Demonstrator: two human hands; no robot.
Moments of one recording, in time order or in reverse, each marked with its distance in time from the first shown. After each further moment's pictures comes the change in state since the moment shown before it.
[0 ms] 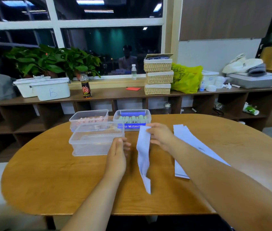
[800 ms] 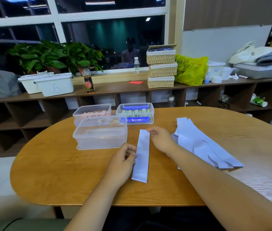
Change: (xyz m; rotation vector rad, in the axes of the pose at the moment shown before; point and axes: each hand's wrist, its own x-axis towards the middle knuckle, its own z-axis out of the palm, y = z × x) left_hand -0.048 0.020 -0.027 0.387 -0.282 -0.019; right_hand -0.011 0.049 -0.002 -0.630 0.015 -0.227
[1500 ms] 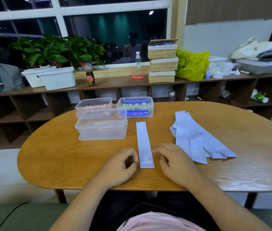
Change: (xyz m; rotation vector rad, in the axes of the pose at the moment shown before) left_hand -0.036 -0.008 -0.021 0.343 -0.276 0.357; right_hand -0.151 0.019 -0.033 -0.430 -0.004 -0.486
